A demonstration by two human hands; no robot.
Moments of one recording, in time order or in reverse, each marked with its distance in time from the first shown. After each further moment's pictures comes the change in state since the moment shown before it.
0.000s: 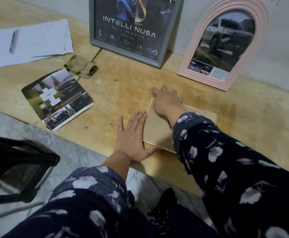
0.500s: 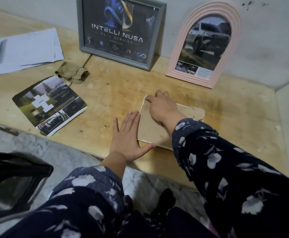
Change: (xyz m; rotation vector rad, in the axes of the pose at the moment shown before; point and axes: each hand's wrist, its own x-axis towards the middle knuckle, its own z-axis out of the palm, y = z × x) left_hand -0.005 0.001 0.005 0.027 0.029 0.016; right_hand -0.030 0.012 -0.002 -0.054 0.044 -0.046
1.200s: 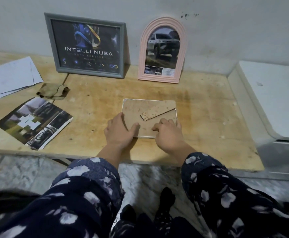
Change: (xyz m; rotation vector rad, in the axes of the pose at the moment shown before) left_hand 0.005 0.027 -0.027 -0.489 0.044 -0.195; right_hand -0.151 0.038 0.034 0.069 0.131 0.195
